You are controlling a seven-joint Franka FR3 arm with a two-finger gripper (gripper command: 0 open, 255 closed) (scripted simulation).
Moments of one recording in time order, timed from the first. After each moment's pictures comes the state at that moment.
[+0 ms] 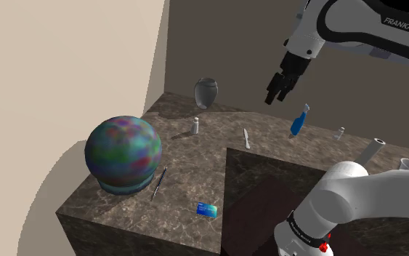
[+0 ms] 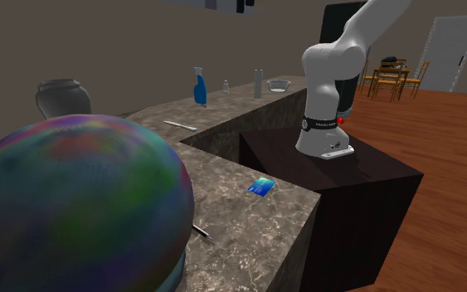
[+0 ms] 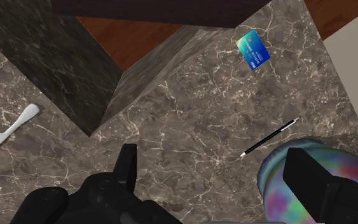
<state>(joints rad) -0.01 -0.81 -0.03 -2.27 0.04 1.52 -0.06</state>
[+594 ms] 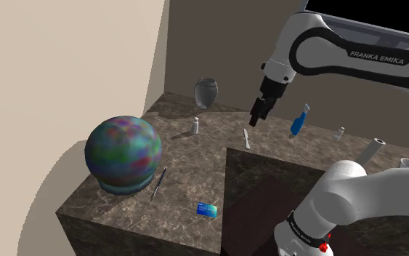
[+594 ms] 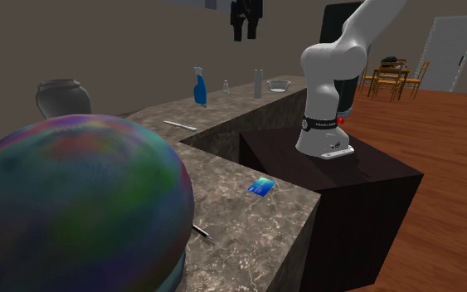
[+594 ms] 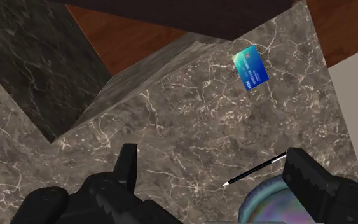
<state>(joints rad) 0.05 -0.79 0.03 -2.46 0.06 1.69 -0.10</state>
